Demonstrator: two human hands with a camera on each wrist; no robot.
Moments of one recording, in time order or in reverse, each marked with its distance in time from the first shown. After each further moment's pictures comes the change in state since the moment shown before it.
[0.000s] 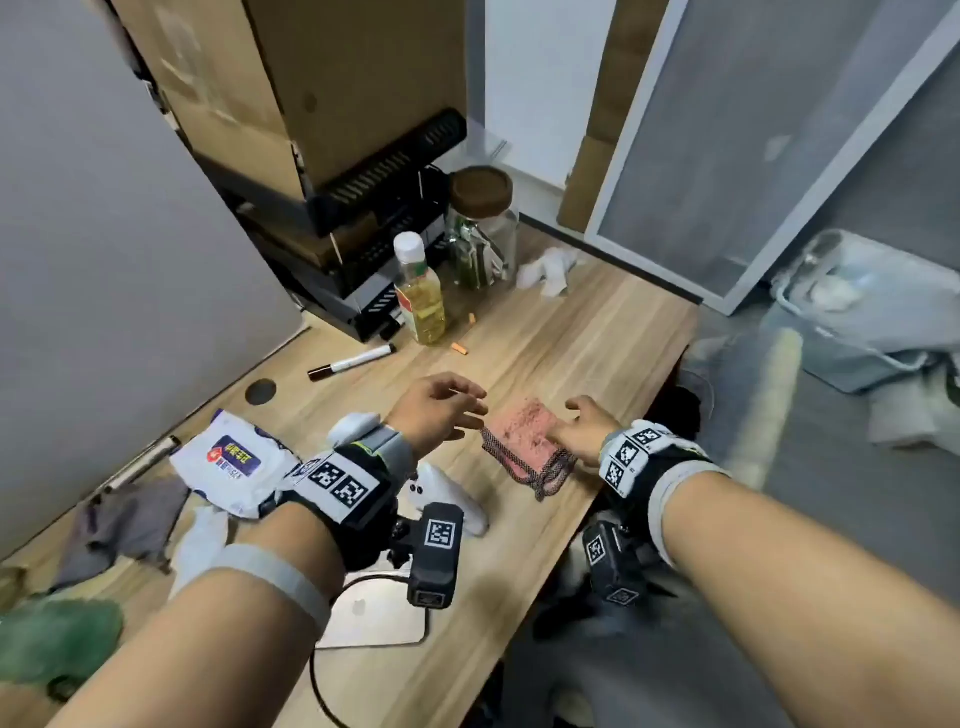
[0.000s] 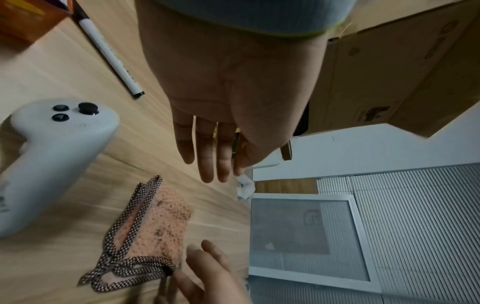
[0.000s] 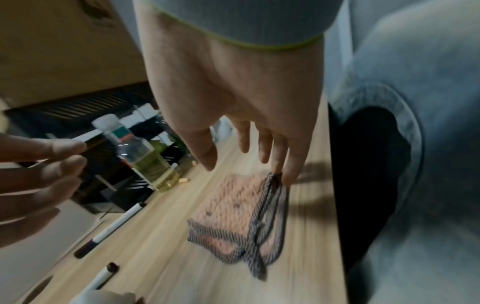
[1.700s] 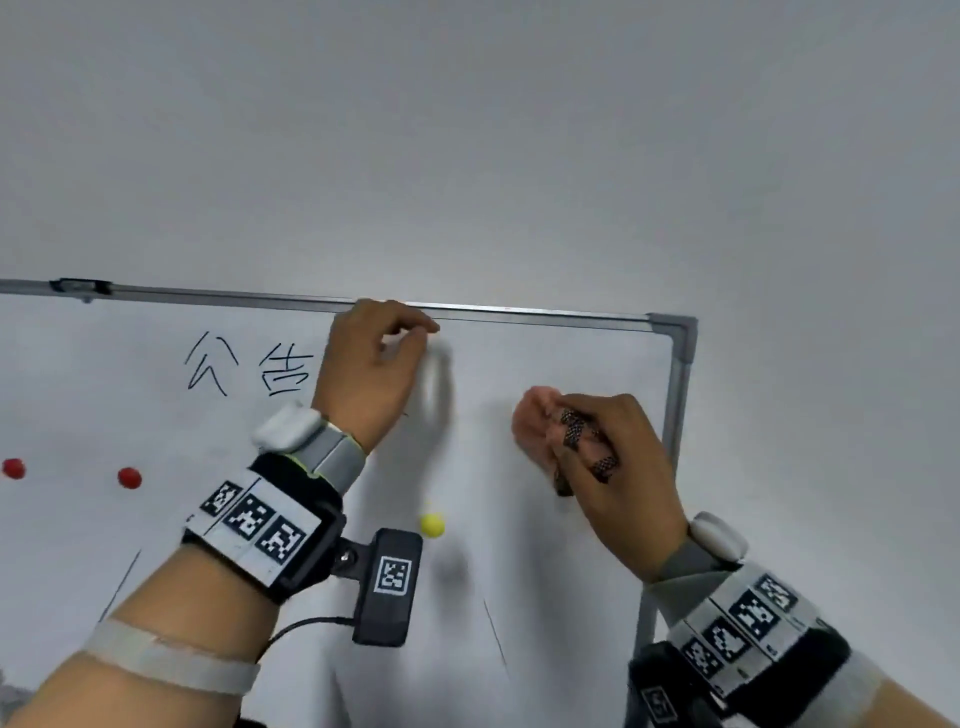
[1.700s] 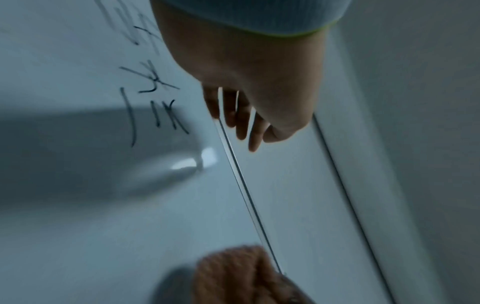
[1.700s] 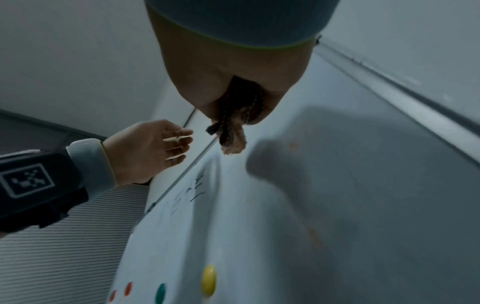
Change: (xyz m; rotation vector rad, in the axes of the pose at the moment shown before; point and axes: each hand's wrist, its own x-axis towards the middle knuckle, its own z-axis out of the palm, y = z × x) left_hand -0.649 0.247 0.629 -0.314 -1.511 1.514; right_hand -0.843 0.331 -0.205 -0.340 2.199 0.606
